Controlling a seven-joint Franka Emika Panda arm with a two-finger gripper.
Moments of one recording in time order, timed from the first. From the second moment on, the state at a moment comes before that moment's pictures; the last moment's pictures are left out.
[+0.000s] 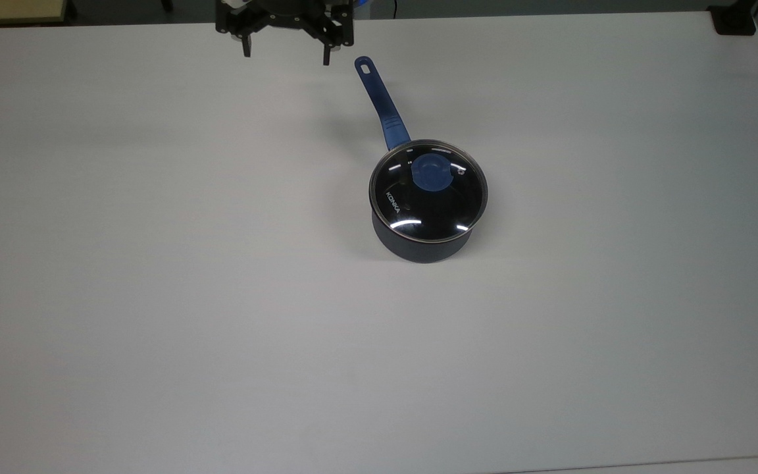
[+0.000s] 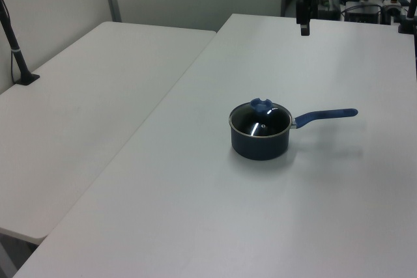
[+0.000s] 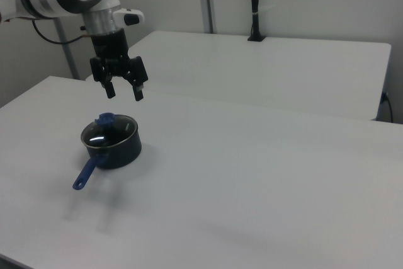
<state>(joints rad) 0.10 0.08 -0.04 -1.58 -0.12 1.57 0.06</state>
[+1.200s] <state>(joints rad) 0.29 0.21 -0.03 -1.59 -0.05 1.77 0.05</state>
